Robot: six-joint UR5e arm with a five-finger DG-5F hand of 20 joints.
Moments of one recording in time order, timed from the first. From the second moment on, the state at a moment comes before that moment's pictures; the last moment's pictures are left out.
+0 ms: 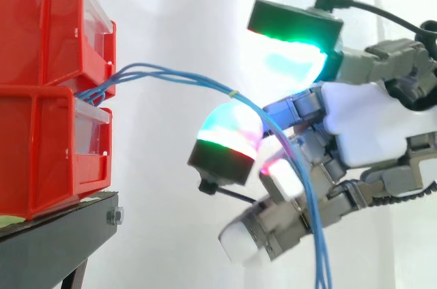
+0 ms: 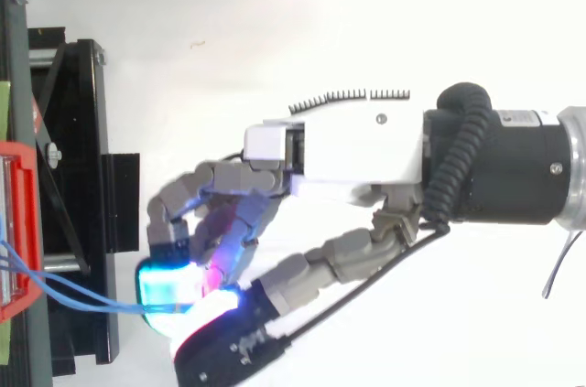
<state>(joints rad) 0.15 -2.28 -1.05 -3.14 -1.38 0.00</state>
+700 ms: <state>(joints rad) 0.19 -2.29 -1.05 -3.06 -1.25 -0.01</state>
